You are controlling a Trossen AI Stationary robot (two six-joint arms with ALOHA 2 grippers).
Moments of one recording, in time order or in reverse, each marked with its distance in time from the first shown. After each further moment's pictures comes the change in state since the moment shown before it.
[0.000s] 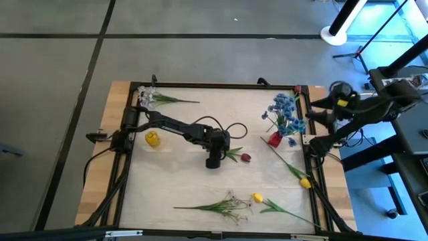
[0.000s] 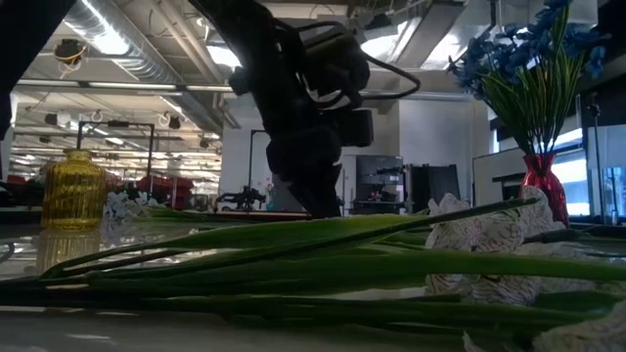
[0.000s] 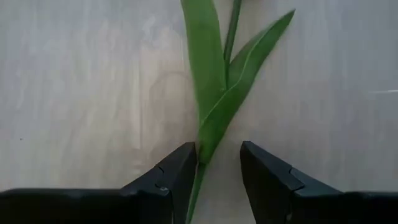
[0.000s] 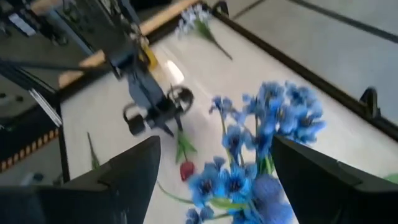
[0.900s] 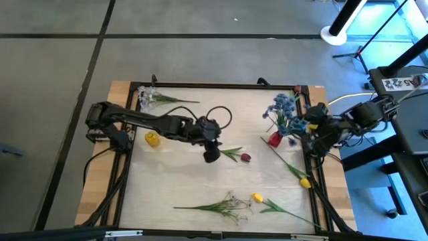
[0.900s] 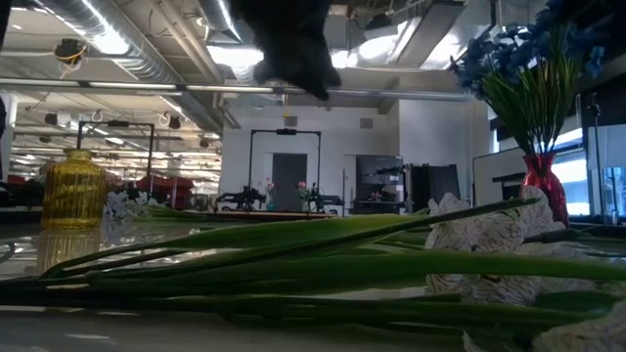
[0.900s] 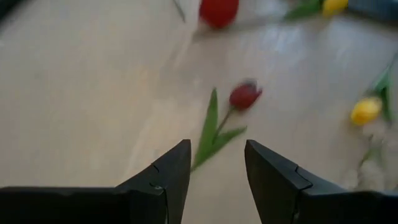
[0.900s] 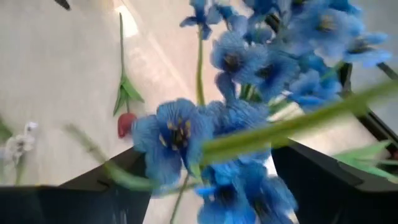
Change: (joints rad) left arm -0.081 -0.409 -0.004 -0.122 -0.226 -0.402; right arm 0.000 -0.072 -0.451 0.058 -0.037 -0.043
